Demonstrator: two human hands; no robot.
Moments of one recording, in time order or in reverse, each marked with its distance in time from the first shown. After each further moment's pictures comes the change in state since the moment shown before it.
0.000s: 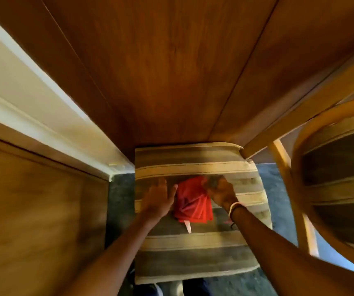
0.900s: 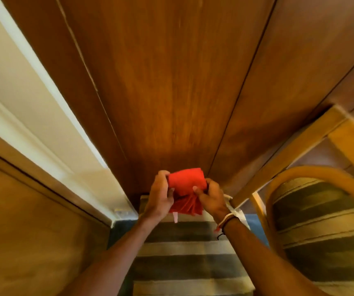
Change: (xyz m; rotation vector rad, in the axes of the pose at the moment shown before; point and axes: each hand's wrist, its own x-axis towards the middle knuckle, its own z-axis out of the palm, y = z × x) left_hand -0.017 0.096 -0.141 -0.376 0.362 0.377; right_hand -0.081 -0.133 -0.096 0.277 0.138 -0.346
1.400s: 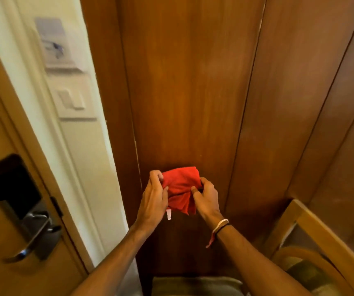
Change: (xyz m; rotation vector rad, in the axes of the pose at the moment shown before) left_hand 0.024 0.200 -0.199 0.173 0.445 0.367; right_hand -0.082 -0.262 -0.075 0.070 0.178 -0.456
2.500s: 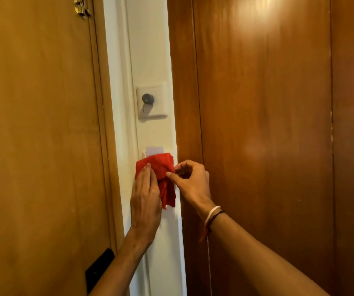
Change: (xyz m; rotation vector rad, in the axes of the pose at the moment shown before) left_hand 0.153 0.021 -0.251 0.706 0.488 0.041; right_hand 0.038 -0.341 0.067 0.375 -0.052 -0.660
